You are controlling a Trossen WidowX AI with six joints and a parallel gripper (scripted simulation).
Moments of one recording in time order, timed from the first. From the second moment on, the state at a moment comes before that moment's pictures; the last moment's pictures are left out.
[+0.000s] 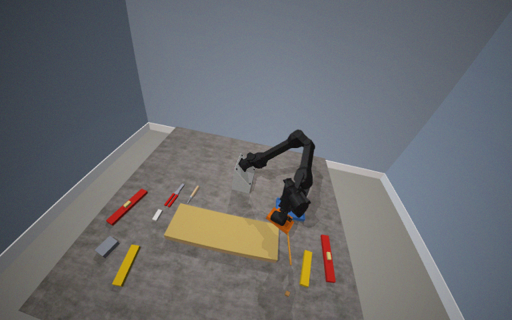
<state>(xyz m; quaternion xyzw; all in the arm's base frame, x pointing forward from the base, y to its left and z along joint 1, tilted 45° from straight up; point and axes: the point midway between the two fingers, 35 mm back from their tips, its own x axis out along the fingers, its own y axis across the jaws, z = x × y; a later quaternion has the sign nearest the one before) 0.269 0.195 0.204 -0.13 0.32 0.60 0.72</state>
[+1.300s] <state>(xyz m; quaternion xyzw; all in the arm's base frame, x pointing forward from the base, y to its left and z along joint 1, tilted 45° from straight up) 0.110 0.235 0.248 -0.20 0.14 0.73 0.64</state>
